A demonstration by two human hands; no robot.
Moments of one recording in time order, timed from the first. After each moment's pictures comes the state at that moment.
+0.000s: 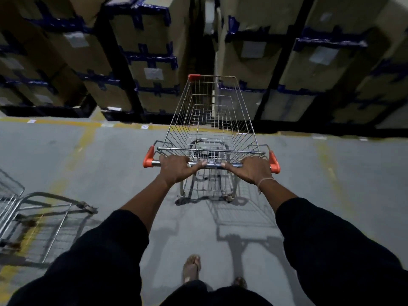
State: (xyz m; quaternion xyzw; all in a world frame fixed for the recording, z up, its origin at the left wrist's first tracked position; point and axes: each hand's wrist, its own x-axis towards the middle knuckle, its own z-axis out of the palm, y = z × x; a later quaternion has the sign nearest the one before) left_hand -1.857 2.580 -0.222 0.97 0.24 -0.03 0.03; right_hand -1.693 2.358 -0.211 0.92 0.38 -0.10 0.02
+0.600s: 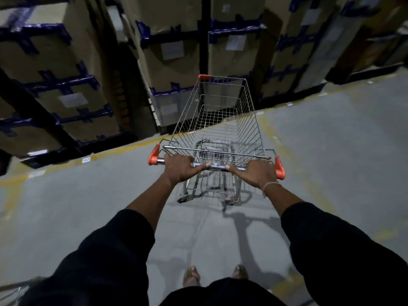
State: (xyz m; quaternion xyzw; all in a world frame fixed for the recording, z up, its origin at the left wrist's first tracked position) left_hand -1.724 2.509 -0.227 1.00 0.01 -0.05 0.03; right_hand -1.681 2.233 -0.212 0.98 0.14 -0.09 -0.03
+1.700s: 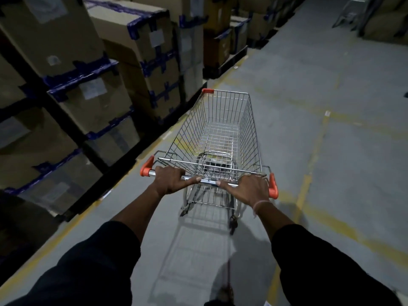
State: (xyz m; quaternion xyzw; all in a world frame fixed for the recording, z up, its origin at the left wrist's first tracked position) left_hand -1.433 2.231 -0.231 0.94 -0.33 -0.08 0.00; right_hand -1.584 1.982 -0.235 0.98 -0.20 -0.04 -0.07
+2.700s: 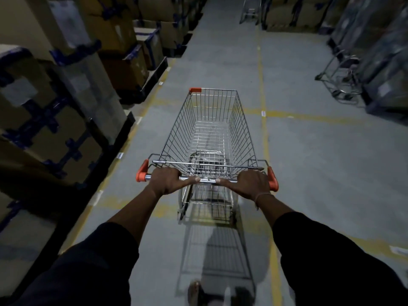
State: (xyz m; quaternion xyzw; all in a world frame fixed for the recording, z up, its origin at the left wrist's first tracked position) left_hand -1.119 1.784 -0.228 0.87 -0.49 -0.06 -0.01; right_hand -1.346 1.594 -0.225 0.93 -0.35 -0.05 -0.06
